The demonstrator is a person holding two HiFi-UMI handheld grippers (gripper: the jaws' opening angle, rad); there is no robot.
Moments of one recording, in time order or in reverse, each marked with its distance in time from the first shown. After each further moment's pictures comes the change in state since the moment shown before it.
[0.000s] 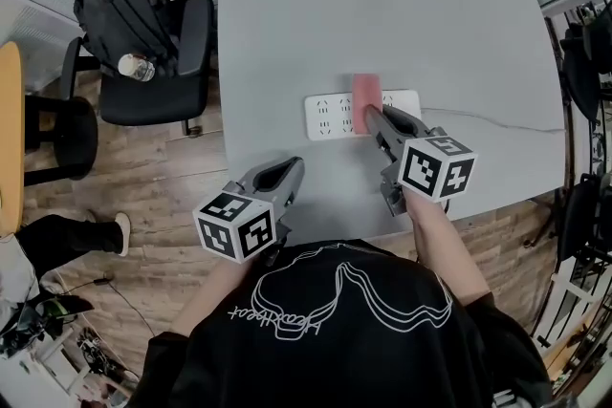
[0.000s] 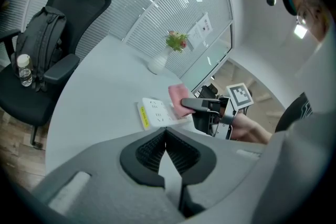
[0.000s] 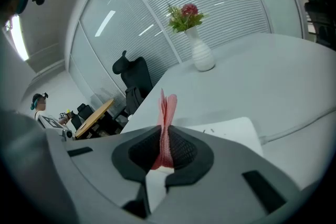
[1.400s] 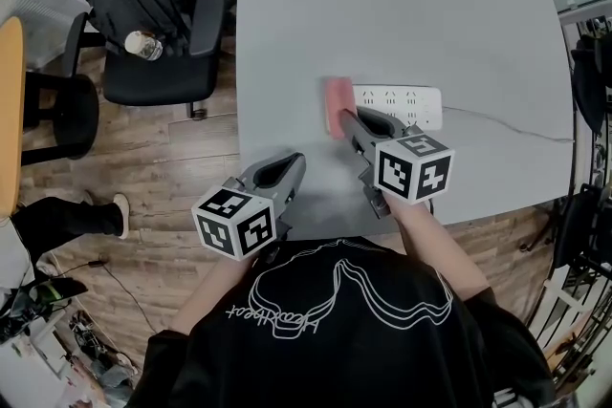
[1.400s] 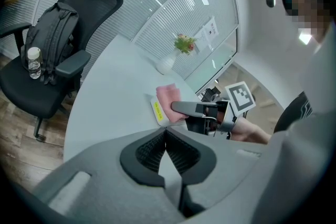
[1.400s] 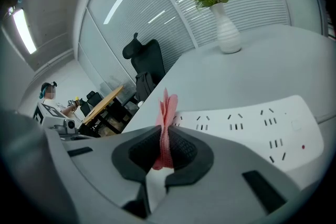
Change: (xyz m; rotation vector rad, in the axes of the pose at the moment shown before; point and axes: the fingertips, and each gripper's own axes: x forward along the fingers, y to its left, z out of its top) left arm -0.019 0.030 -0.013 -0.058 -0.014 0.025; right arm 0.053 0.058 -0.042 -0.081 0.126 0.084
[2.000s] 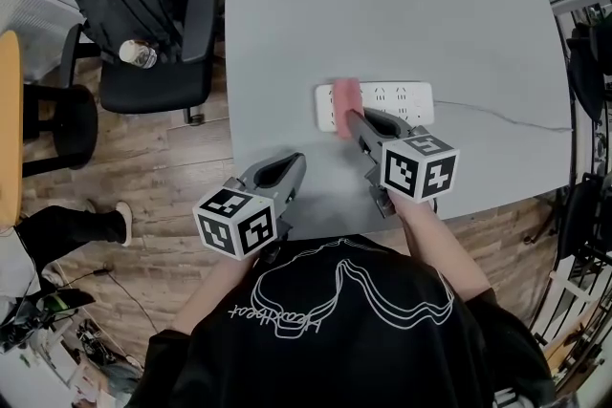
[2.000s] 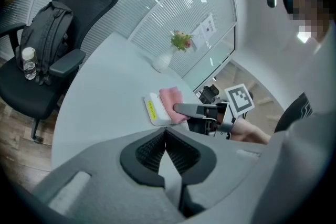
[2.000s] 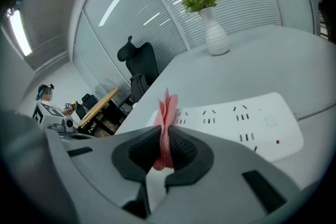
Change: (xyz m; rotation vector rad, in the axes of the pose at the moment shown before) left arm 0.010 -0.012 -0.002 0.020 0.022 -0.019; right arm -0.020 -0.024 -0.006 0.033 -0.016 -0.045
